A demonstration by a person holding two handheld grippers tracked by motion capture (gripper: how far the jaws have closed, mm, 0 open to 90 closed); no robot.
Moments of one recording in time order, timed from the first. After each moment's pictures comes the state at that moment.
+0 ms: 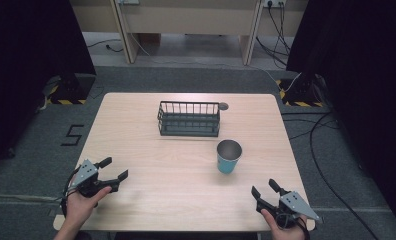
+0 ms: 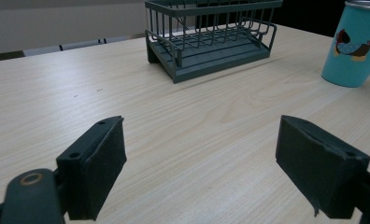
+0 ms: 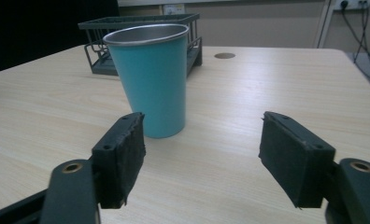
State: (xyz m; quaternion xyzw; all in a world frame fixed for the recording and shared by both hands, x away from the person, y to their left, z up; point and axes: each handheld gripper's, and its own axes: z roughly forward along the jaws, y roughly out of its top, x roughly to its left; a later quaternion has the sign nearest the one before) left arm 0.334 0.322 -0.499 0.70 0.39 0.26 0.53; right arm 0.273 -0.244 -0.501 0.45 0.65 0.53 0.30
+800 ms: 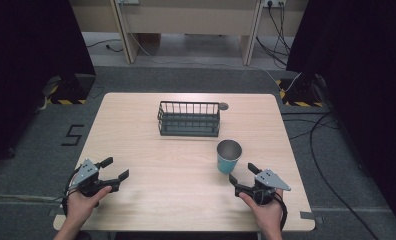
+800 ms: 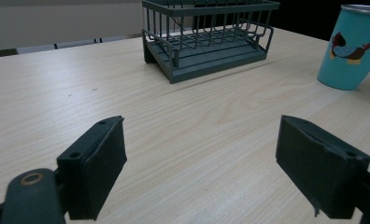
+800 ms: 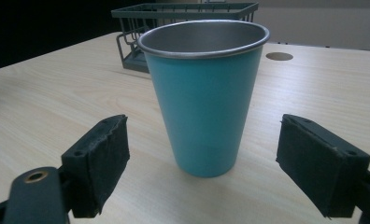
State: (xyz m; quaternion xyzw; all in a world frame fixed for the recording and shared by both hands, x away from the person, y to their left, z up) left arm 0.337 0.322 -0.501 0.70 0.39 0.25 0.54; right arm 0.336 -0.195 -0.498 0.41 0.70 0.53 0.26
